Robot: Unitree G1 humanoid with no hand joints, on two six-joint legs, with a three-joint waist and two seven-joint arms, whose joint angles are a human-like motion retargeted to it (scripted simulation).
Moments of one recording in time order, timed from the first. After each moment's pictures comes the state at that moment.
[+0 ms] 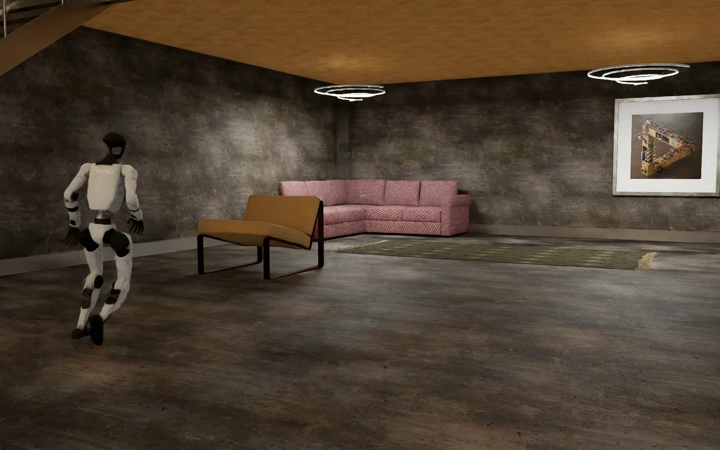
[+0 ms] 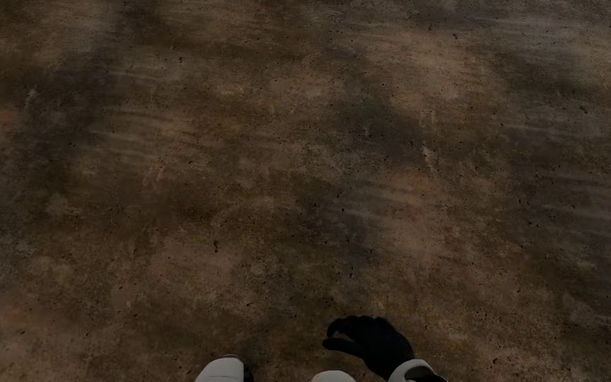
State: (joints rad) body -0.35 -0.29 0.04 0.09 0.14 -0.05 0.08 0.16 0.24 0.69 1.35 0.41 0.30 -0.32 0.09 0.28 -0.39 -0.14 0.11 -0.11 0.42 0.39 -0.14 1.35 -0.95 0.23 0.03 -0.26 0.17
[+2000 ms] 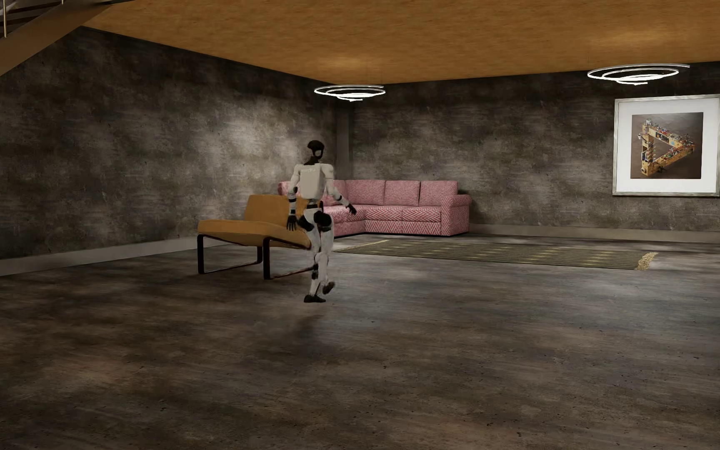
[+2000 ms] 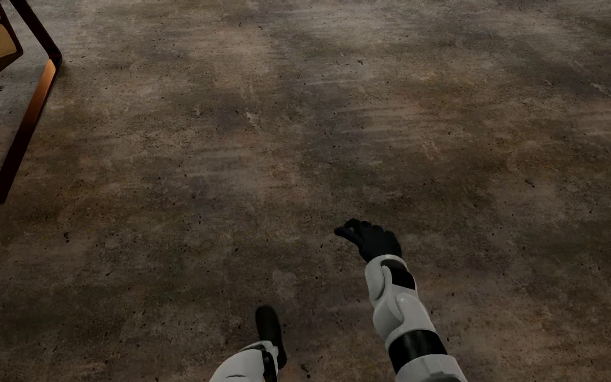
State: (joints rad) body -0.49 0.17 0.04 0.19 0.08 0.10 0.28 -0.13 0.19 0.25 0.26 0.48 -0.35 -0.07 -0.28 0.04 -0.04 -0.01 0.04 0.13 0.08 0.54 0.61 0.88 -1.09 0.20 0.11 -0.08 -0.03
